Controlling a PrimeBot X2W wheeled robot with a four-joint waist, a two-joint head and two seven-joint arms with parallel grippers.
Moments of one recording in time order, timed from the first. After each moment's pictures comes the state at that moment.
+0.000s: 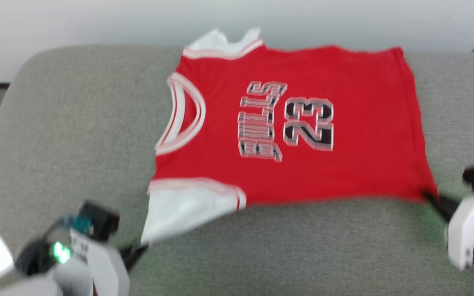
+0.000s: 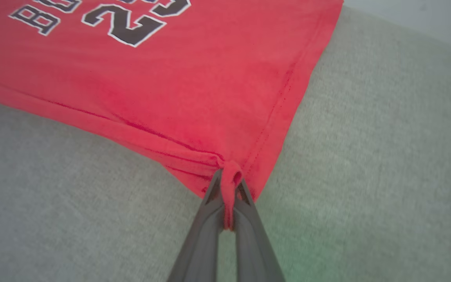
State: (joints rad) left arm -0.71 1.08 -1.26 -0.21 -1.19 0.27 0.15; right arm -0.50 -0.72 0.65 0.39 0.78 0.13 0.16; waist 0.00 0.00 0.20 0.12
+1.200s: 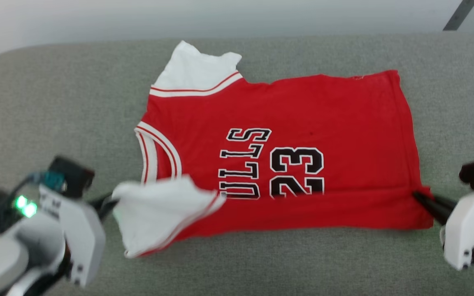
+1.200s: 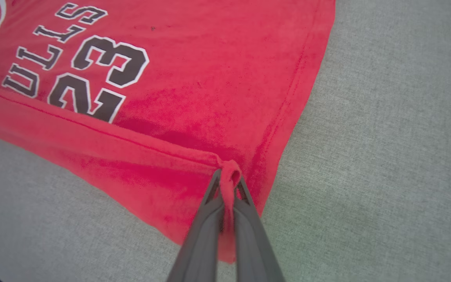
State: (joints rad) left arm -0.76 1.20 -1.14 -0.32 -1.11 0.33 0.30; right arm -0.25 -0.62 0.30 0.01 0.68 0.13 0.52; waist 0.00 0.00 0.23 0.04
